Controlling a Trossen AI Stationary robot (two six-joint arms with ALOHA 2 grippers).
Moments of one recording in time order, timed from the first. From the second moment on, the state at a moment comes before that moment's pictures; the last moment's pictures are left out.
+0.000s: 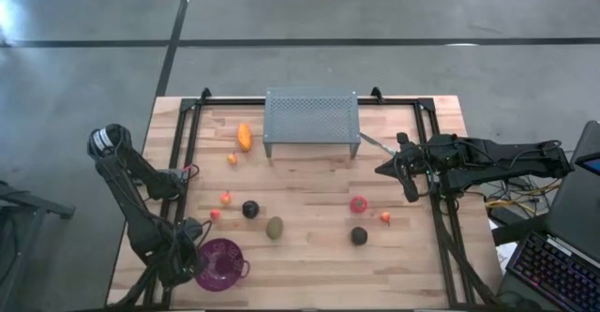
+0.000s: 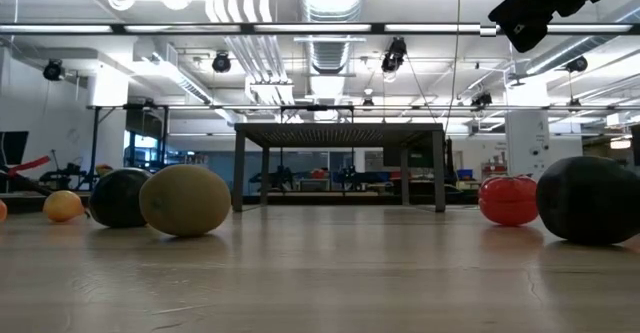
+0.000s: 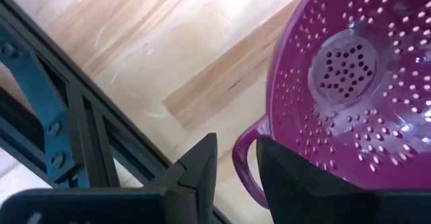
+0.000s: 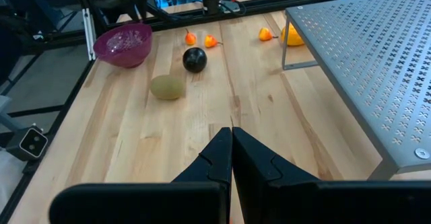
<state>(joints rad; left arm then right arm) -1.09 1.33 0.90 -1.00 -0.02 -2.03 0.03 0.61 0.62 -0.44 0.00 0.21</state>
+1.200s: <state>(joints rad) -1.09 1.33 0.88 -1.01 -0.02 -1.94 0.03 0.61 0.62 -0.44 0.00 0.21</state>
